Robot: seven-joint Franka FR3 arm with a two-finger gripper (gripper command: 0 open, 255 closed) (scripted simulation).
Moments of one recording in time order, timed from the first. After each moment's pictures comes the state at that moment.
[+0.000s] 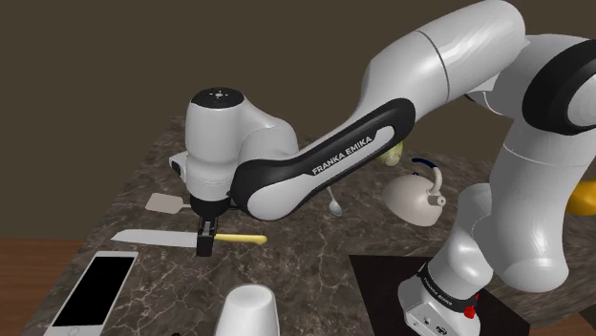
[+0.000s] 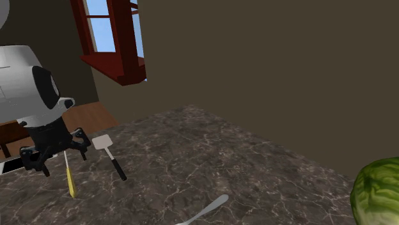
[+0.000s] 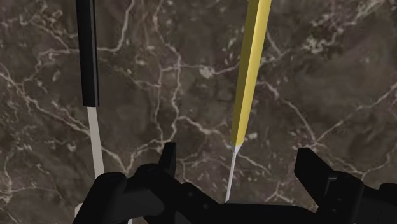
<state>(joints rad) 0.67 0.31 0.19 -2.00 -0.16 2.34 -0.05</state>
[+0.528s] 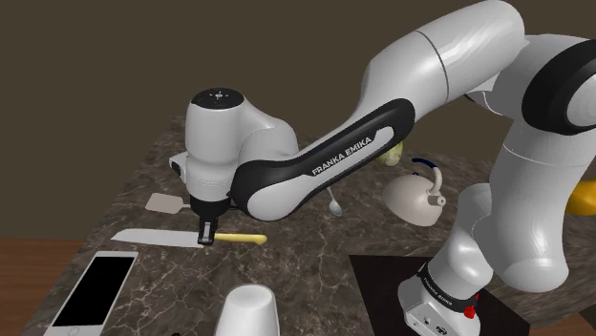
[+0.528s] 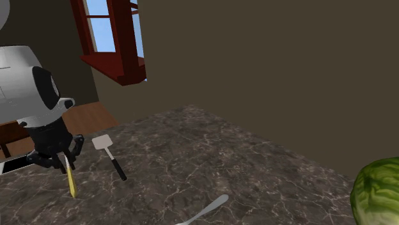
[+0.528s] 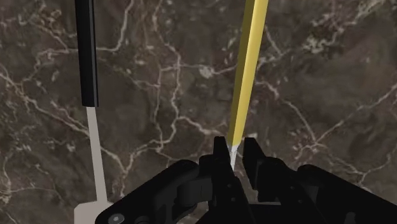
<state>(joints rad) 0.67 0.31 0.19 -2.00 -0.17 2.35 -0.05</state>
